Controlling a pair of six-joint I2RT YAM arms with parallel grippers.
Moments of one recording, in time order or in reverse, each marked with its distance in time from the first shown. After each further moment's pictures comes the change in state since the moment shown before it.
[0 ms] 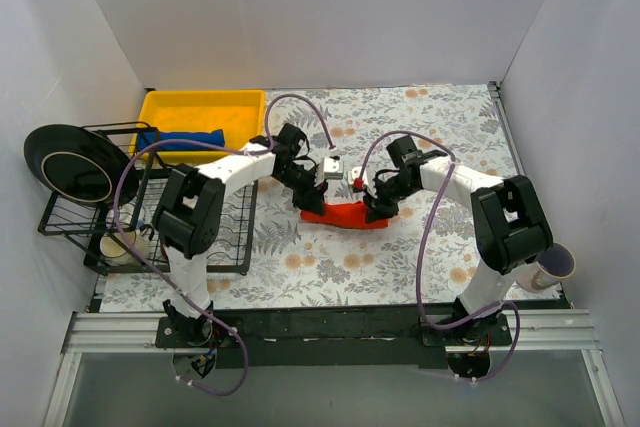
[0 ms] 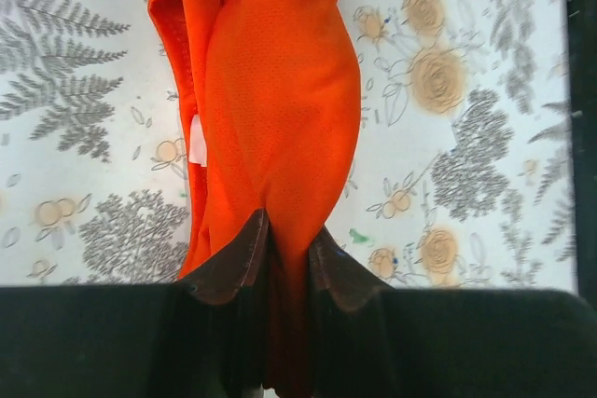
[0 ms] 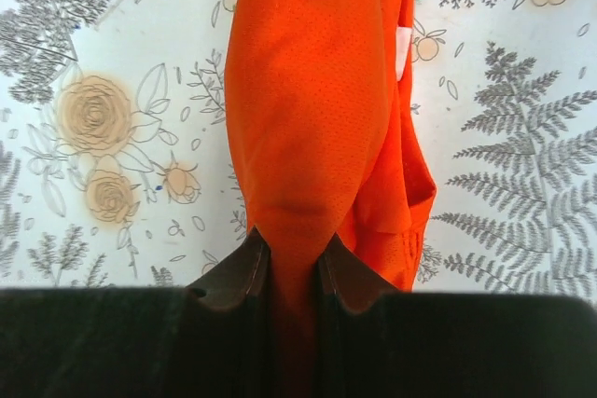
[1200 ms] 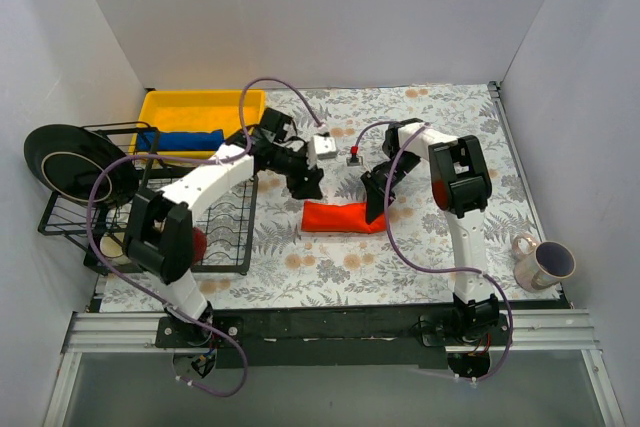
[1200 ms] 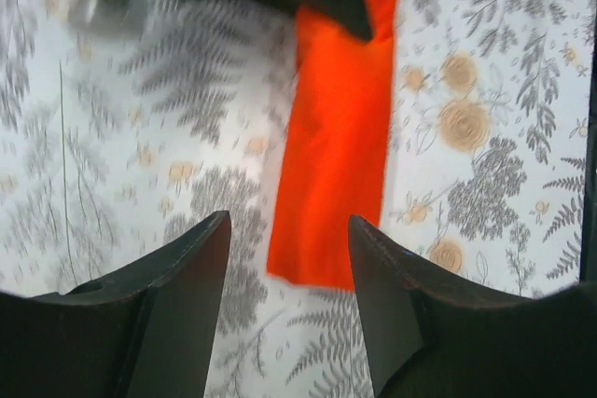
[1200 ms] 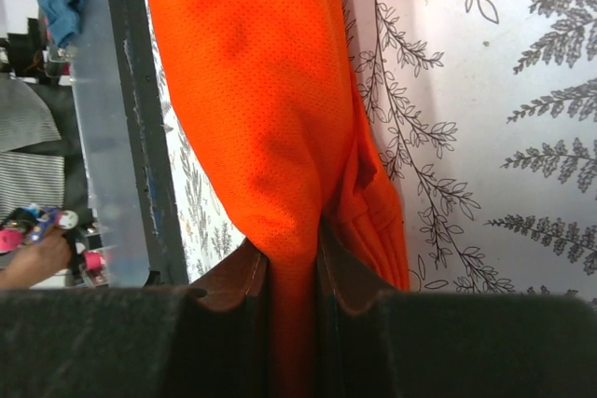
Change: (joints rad) left arm 0.077 -0.140 0.041 0.023 -0.046 -0.203; right arm -0.101 0.623 0.650 -0.800 -0.219 0.052
